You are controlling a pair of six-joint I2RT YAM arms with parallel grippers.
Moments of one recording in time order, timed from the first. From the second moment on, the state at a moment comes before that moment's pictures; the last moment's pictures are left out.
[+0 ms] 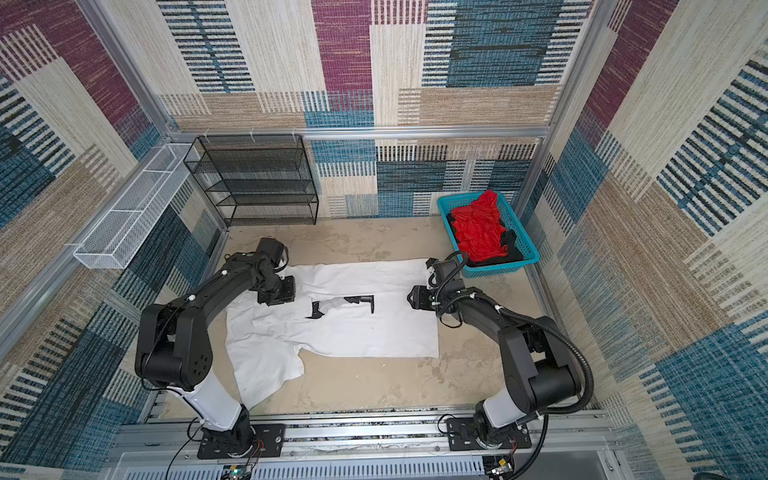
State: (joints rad) left arm -0.11 1.76 1.27 -0.85 0.04 -0.32; right arm 0.28 1.57 0.86 -0.19 -0.30 0.36
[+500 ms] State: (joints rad) left arm 0.03 1.98 1.34 -0.78 0.00 -0.43; right arm 0.27 1.95 1.15 -0.10 -0.22 0.36
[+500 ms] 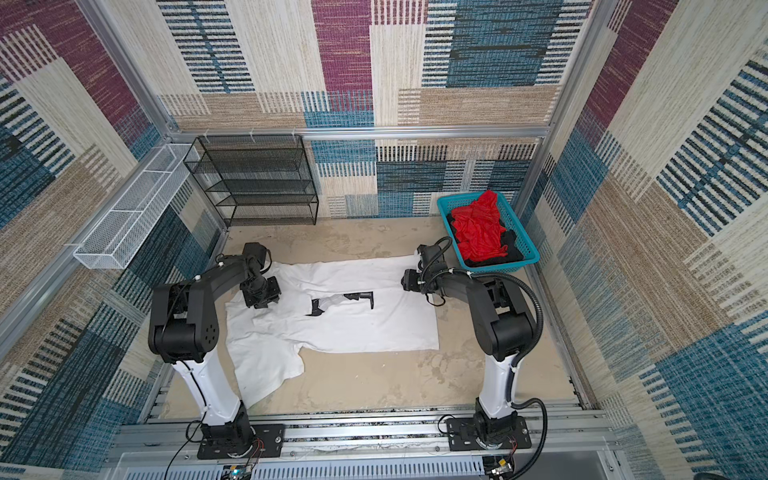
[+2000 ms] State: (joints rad) left arm -0.21 1.14 0.50 -0.85 -0.15 -0.91; right arm 0.31 1.24 0.66 -0.34 -0.19 0.41
